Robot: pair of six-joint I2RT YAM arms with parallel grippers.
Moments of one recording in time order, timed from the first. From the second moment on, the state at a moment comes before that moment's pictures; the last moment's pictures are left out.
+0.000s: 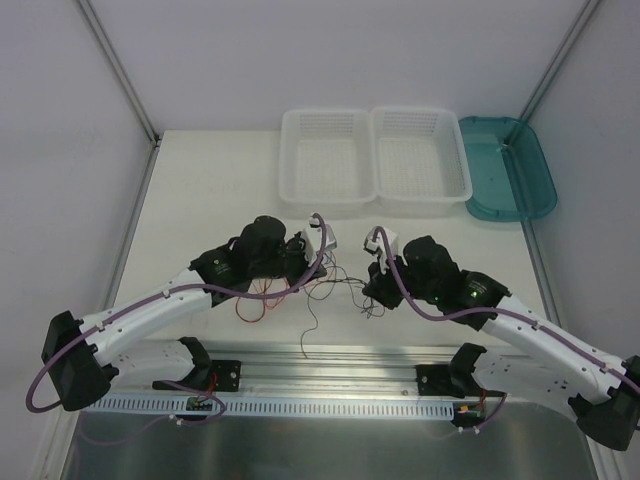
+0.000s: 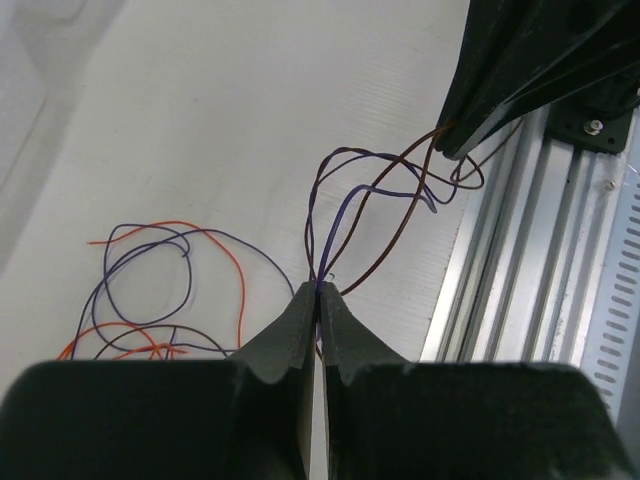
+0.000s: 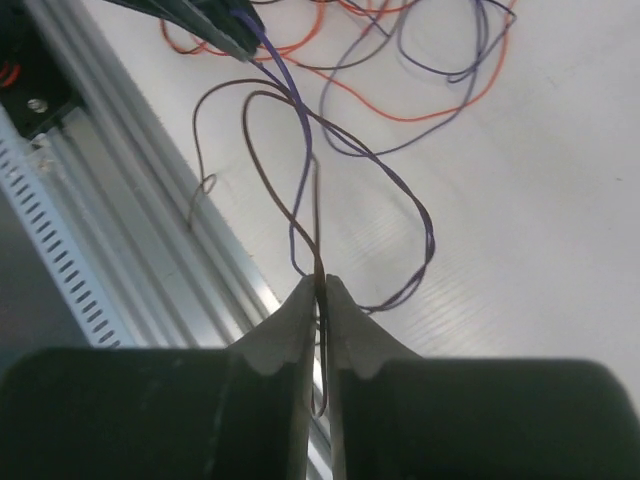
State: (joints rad) left arm -0.87 1.10 0.86 -0.28 0.35 0.15; right arm 0.89 0.86 0.78 -0.53 -0.20 0.08
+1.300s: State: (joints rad) left arm -0.59 0.88 0.95 -0.57 0.08 -0.25; right arm 0.57 0.81 0.78 -0.79 0.25 0.37
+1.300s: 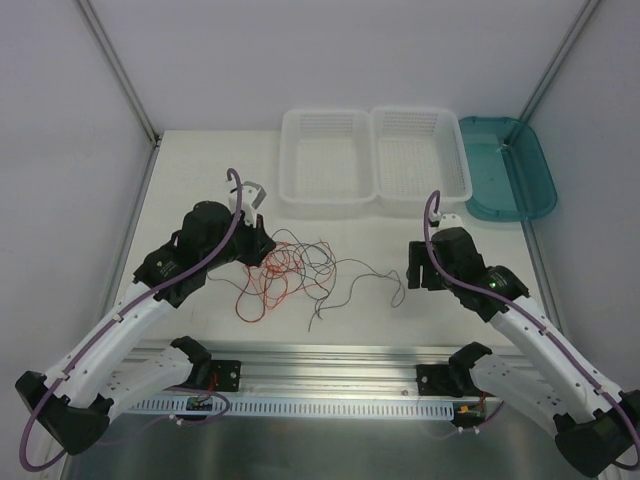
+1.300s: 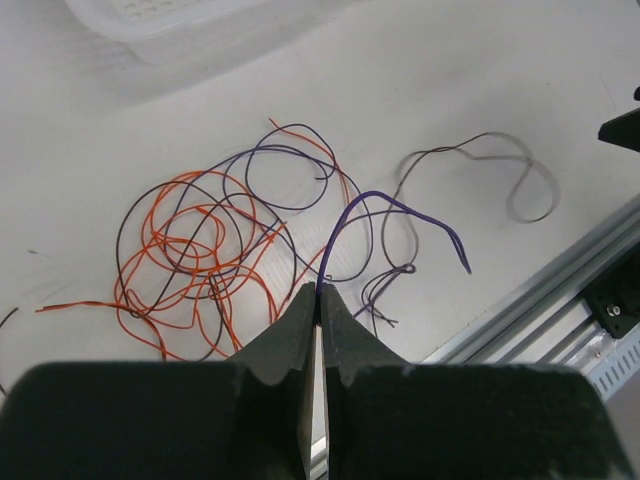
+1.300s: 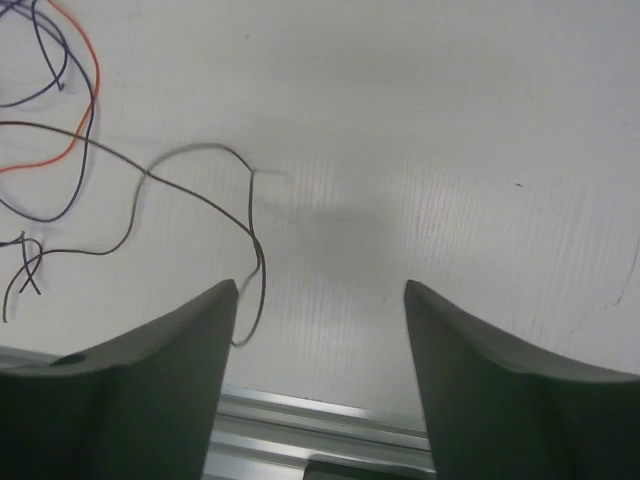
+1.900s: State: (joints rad) left arm -0.62 0.90 0.97 -0.57 0.18 -0.27; right arm 0.73 1.19 0.90 -0.47 -0.20 0.14
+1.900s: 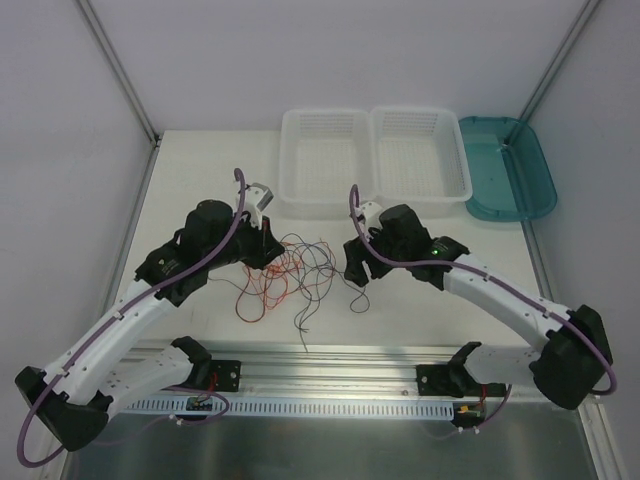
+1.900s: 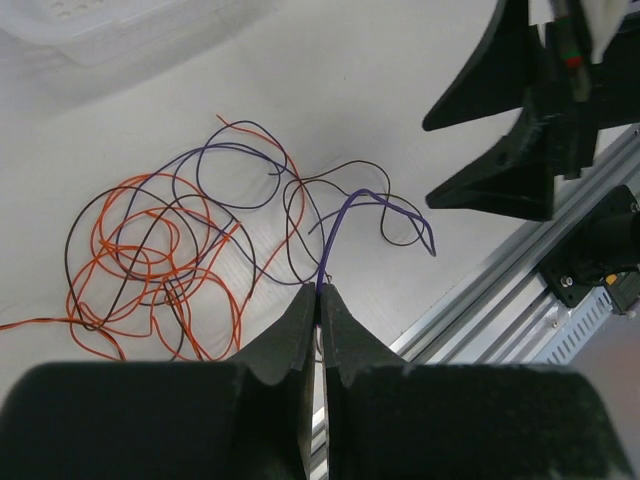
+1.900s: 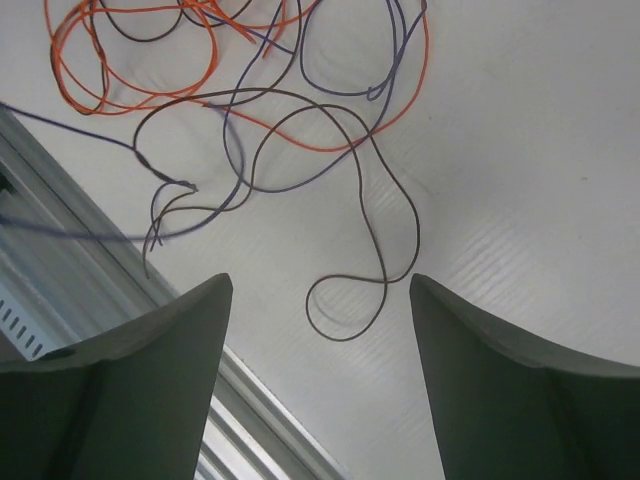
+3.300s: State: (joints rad) left arm -0.57 0.72 0.95 -0.60 -0.41 -0.24; right arm 0.13 0.91 1.00 -0.66 -0.29 0.15
